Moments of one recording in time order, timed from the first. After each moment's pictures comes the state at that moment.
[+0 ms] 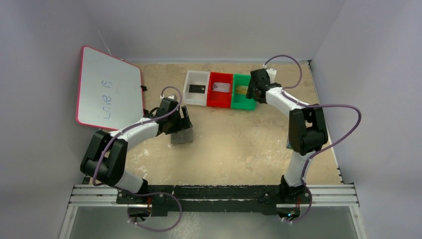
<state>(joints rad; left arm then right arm) -0.39 1.50 0.79 -0.23 0.02 -0.65 0.28 1.87 1.35 -0.42 0.49 0.47</state>
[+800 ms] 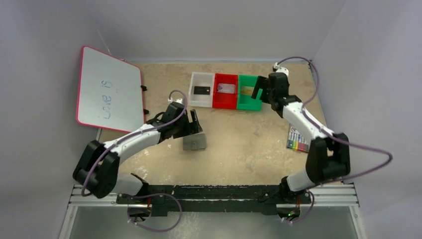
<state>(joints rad) -0.56 1.43 0.77 -0.22 0.06 -0.75 0.22 1.58 1.15 -0.31 0.31 0.40</state>
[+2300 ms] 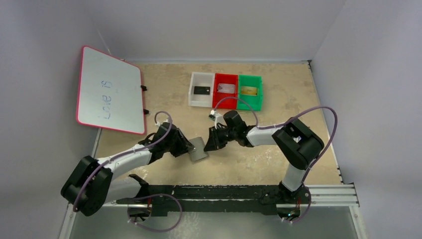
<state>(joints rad) -0.56 1.16 0.39 -0.07 0.08 -1.13 0.72 1.77 0.77 0.27 -0.62 0.47</state>
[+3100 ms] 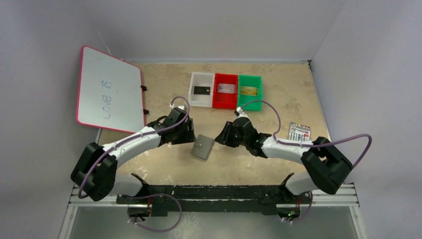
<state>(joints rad) -0.61 1.33 0.74 -0.39 -0.05 -0.72 0.77 1.44 0.61 0.17 -0.03 0.92</state>
